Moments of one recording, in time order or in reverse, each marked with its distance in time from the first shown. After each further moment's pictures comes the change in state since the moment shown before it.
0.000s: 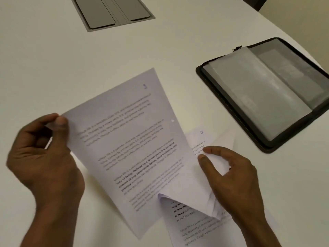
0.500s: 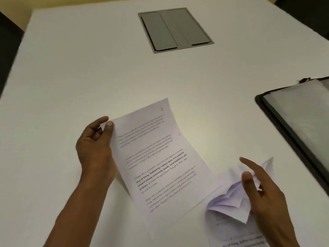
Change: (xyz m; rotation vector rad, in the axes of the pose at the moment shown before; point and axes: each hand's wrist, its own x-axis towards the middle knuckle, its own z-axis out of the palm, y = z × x) left_hand 0.080 -0.015 -0.051 -0.099 0.088 -0.305; right_hand 0.026 -0.025 0.055 -0.001 -0.105 -0.002
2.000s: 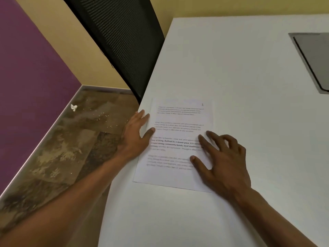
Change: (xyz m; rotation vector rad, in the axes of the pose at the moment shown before) left_hand 0.283 0.055 -0.272 1.158 -0.050 0.361; right_hand 0.066 -0.200 0.425 -0.640 -0.379 -0.921
